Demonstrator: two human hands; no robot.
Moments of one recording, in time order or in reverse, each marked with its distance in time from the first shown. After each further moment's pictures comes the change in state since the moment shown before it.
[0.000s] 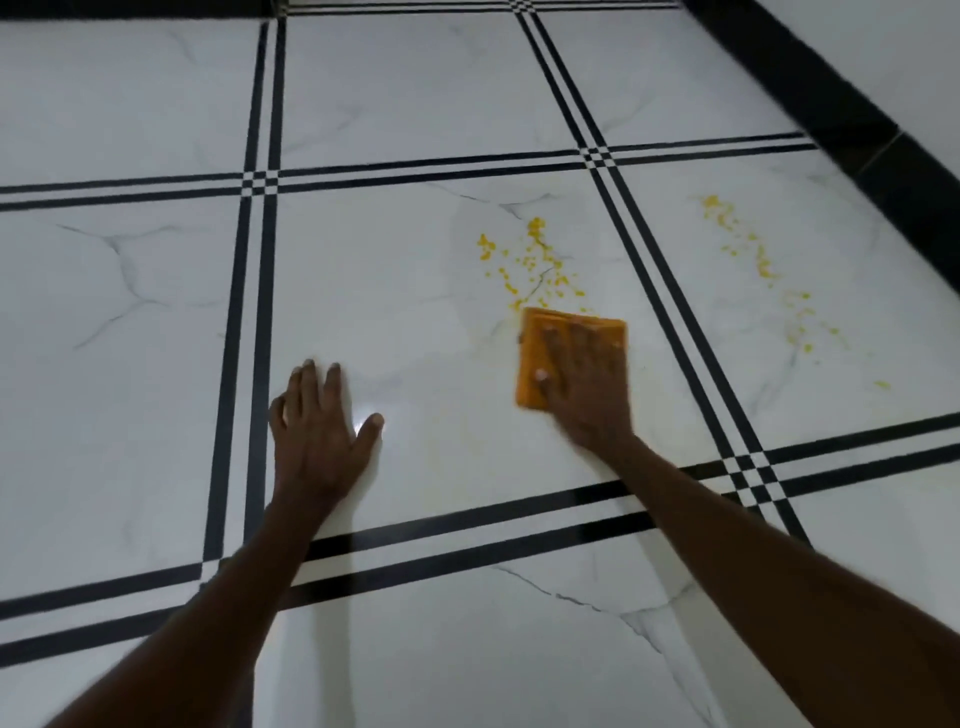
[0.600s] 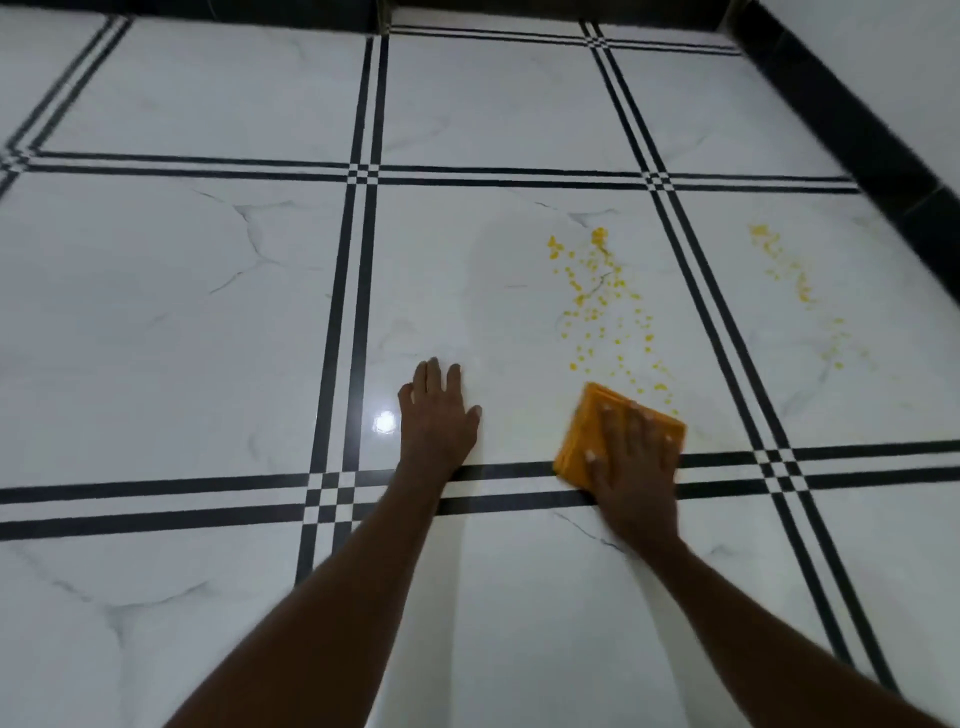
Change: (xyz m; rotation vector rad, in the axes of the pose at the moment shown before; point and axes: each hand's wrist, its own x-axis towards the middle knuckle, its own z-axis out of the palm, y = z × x) left_hand -0.048 0.045 -0.022 -0.082 -0.155 -0.016; right_hand -0.152 -0.040 -0.037 -0.082 -0.103 0.057
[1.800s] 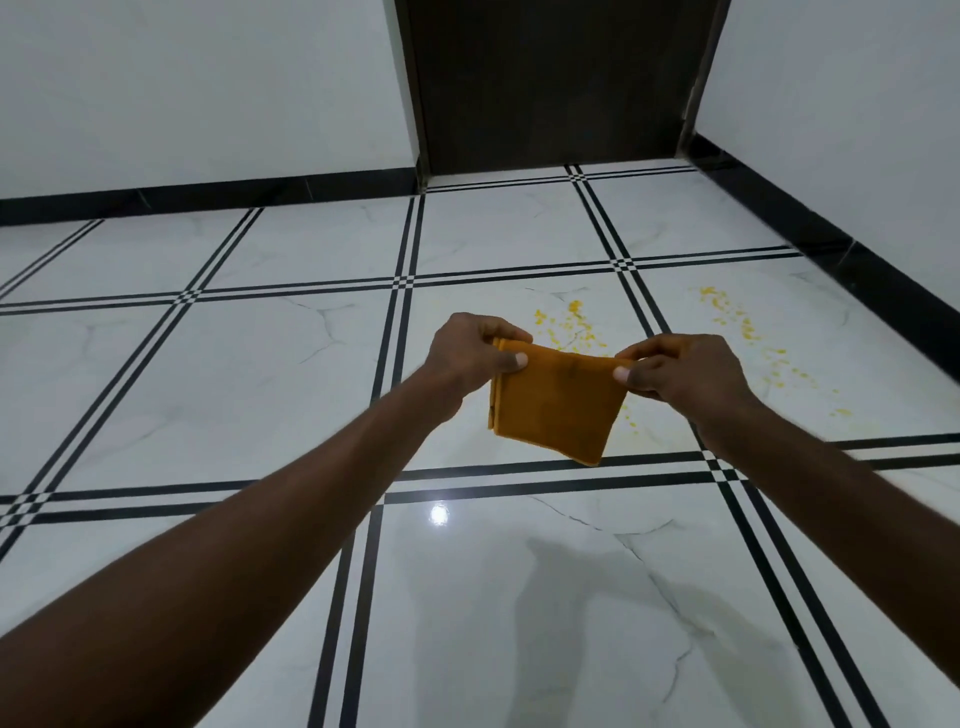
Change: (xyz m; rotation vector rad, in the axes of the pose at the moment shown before) left_hand -0.123 0.140 -0.239 -0.831 -0.065 0.024; right_hand -0.043 -0.010 -0.319 1.073 -0.100 0.225
